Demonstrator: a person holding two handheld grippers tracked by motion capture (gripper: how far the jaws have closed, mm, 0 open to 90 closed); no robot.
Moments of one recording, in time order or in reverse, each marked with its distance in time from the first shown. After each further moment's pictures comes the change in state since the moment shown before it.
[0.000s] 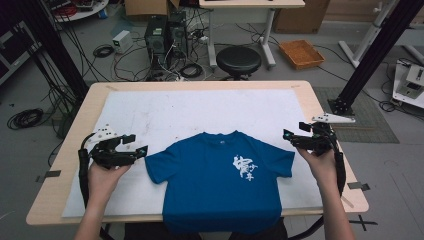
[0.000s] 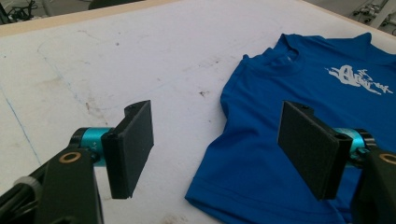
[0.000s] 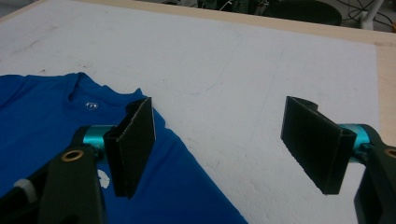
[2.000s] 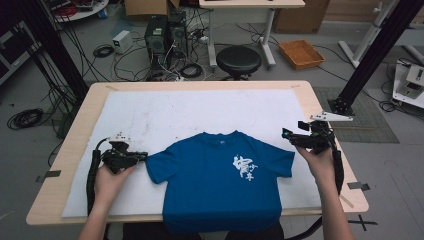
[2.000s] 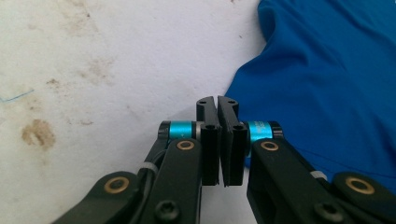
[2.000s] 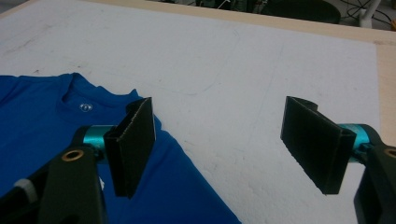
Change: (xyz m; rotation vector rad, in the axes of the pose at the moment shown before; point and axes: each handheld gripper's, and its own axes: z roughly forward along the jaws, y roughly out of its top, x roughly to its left) left arm 0.014 -0.031 0.035 0.267 0.010 -0.145; right arm -0.001 0.002 0.006 0.010 -0.007 0.003
